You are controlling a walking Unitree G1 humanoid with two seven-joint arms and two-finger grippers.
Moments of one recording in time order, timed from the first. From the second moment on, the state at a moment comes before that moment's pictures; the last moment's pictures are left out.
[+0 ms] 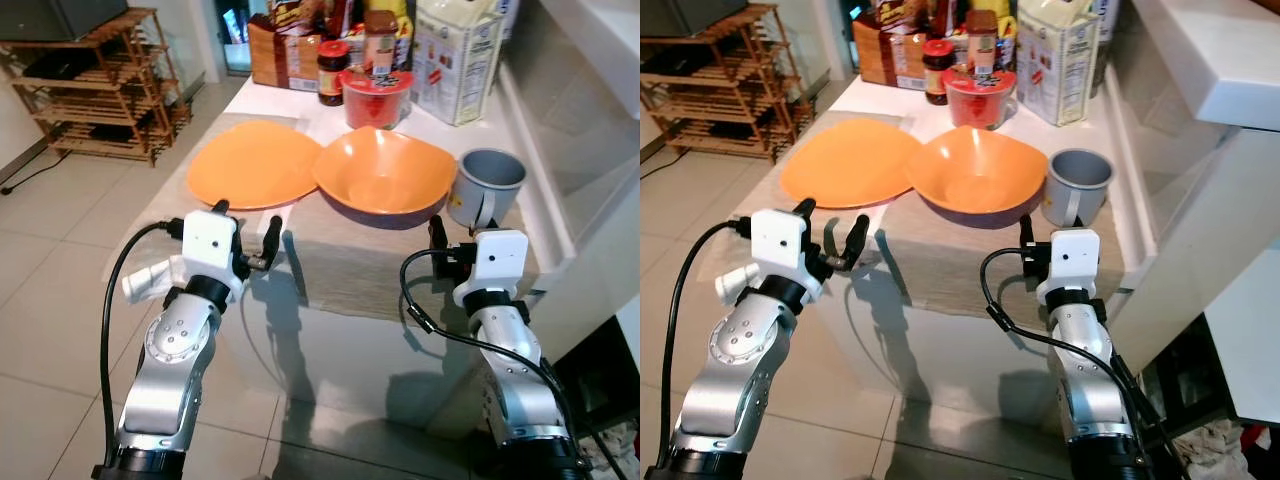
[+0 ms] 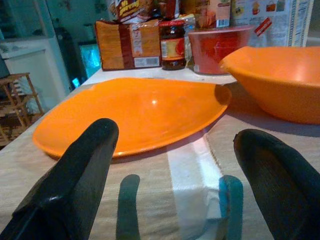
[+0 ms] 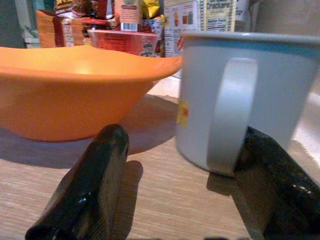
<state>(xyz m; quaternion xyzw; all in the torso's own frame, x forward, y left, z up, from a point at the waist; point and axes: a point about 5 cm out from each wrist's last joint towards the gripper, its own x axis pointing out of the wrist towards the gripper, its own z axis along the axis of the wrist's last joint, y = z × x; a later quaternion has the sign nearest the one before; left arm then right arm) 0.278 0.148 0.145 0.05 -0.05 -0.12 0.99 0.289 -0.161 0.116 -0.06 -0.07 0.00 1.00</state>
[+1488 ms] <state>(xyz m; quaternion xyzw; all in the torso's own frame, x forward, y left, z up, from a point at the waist) 0.278 0.147 0.148 0.05 -0.05 -0.12 0.99 0.289 -0.183 0.111 -0.07 -0.06 -0.08 0.99</state>
